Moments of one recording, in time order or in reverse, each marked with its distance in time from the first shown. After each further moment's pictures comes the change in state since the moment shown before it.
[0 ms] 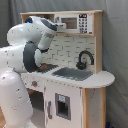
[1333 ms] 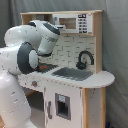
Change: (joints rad) arm -0.008 -0.070 -0.057 -0.119 0.000 0.270 0.000
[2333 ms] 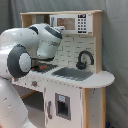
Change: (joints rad) arm 0.000 -0.110 -0.074 -0.142 0.000 0.225 0.002
